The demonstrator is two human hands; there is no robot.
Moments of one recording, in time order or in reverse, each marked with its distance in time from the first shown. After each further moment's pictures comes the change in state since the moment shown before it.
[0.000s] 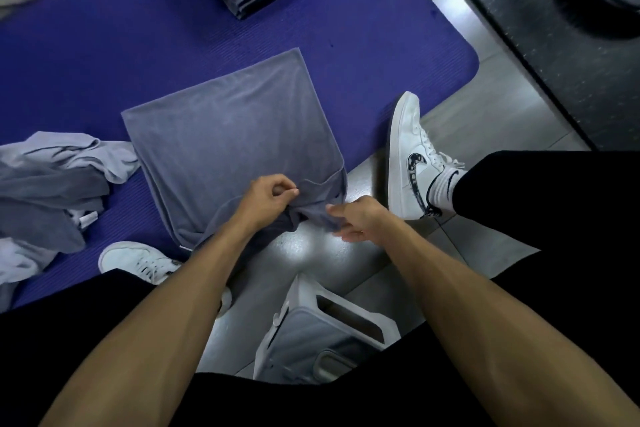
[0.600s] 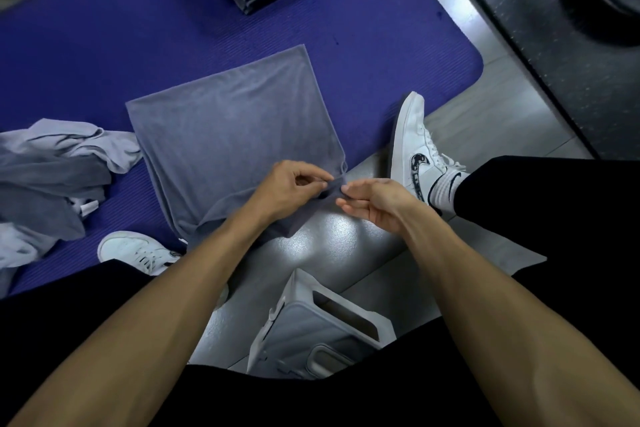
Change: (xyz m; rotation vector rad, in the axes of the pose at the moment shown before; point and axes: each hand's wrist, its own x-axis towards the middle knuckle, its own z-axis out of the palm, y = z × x) left_hand -0.015 0.060 0.007 -0.089 -0.112 0.214; right_hand -0.030 -0.016 -0.031 0.528 -0.164 -0.122
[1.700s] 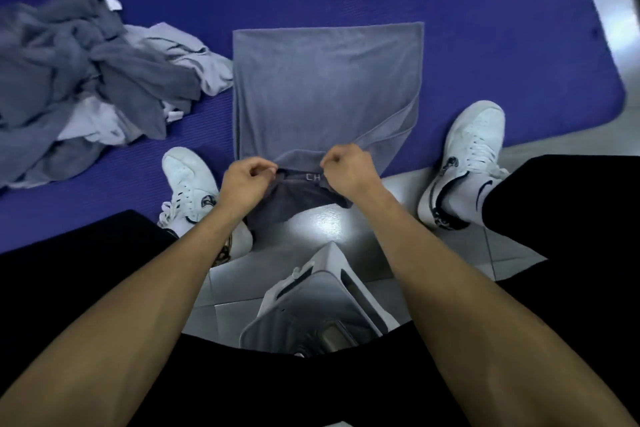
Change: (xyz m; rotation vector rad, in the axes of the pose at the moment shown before) left_hand -0.125 -0.090 -0.054 -0.038 0.669 -0.586; right_hand 0.030 0.028 0.138 -1.302 -0.057 -0.460
